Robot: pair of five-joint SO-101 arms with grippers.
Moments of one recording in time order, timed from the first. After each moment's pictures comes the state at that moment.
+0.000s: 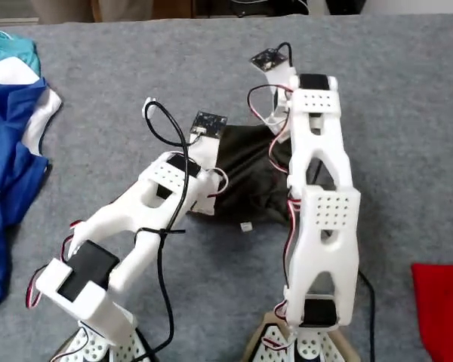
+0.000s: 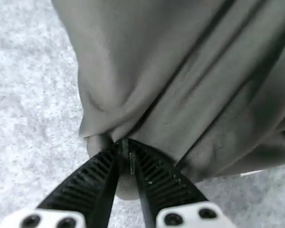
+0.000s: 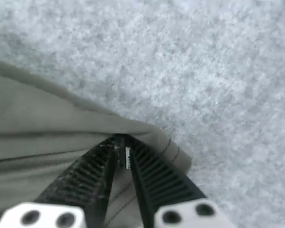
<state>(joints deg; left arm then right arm) 25.0 5.4 27.7 50.7 4.8 -2.0 55.1 -49.1 81.2 24.0</state>
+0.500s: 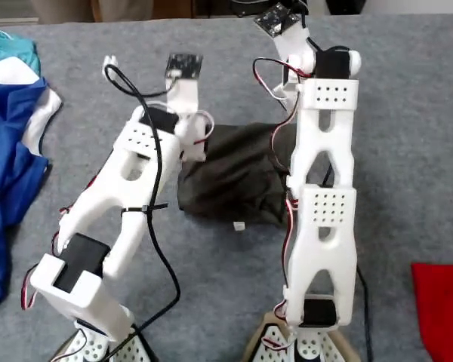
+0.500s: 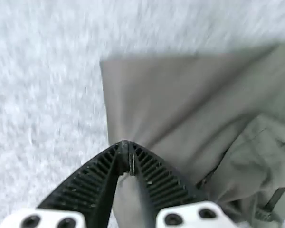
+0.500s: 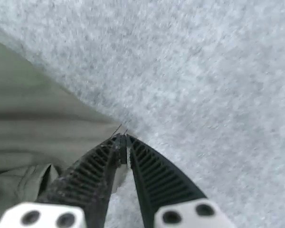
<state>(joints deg) 17.4 6.3 2.2 60.2 4.8 -2.5 56.6 -82.2 101.3 26.1</state>
